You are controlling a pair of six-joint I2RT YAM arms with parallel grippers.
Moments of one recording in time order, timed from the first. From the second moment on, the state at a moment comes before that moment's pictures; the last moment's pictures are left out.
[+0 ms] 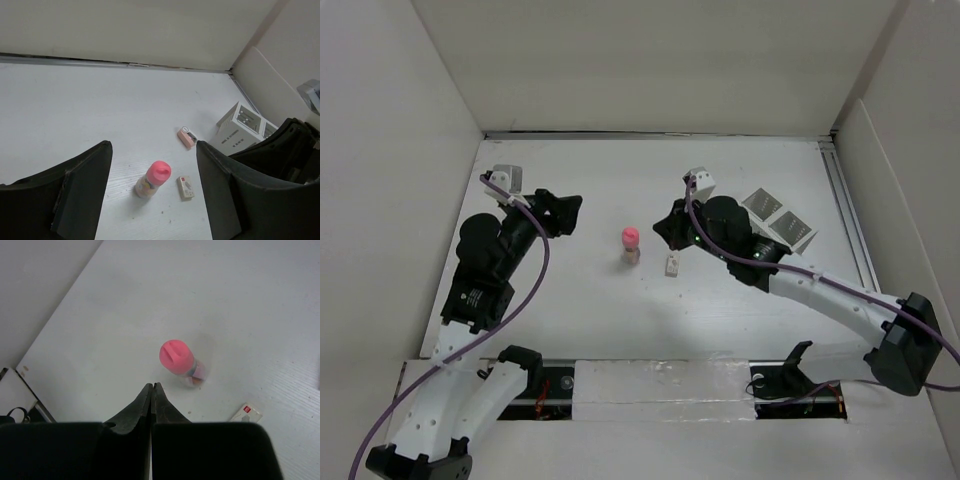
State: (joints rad) left arm -0.29 0.70 0.89 -0.20 0.12 -0.38; right arm 0.82 1.27 0.98 0.02 0.05 0.44
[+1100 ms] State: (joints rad) left arm -0.29 0.68 0.87 -0.21 0.09 -0.38; right arm 0.89 1.81 1.32 -0.15 0.24 0.40
